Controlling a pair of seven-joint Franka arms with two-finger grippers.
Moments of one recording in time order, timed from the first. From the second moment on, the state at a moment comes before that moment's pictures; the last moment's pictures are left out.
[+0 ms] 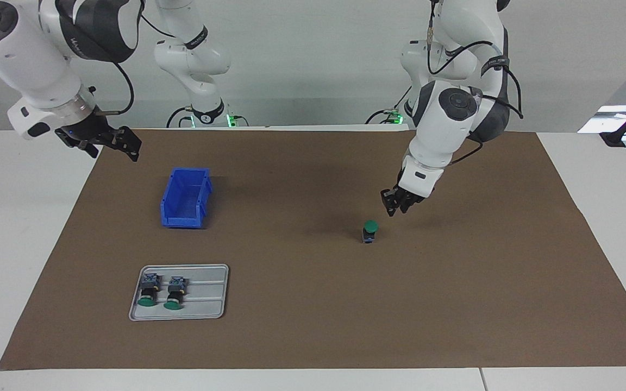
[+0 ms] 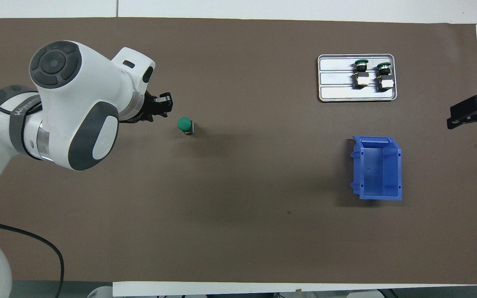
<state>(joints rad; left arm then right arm) -0.42 0.17 -0.05 -1.82 -0.08 2.06 -0.58 -0.11 0.03 0.01 -1.60 -0.03 1.47 0.01</state>
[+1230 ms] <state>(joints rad) -0.50 0.31 -0.05 -1.77 -0.06 2.11 -0.54 -0.11 0.03 0.01 -1.60 -0.03 1.47 0.01</state>
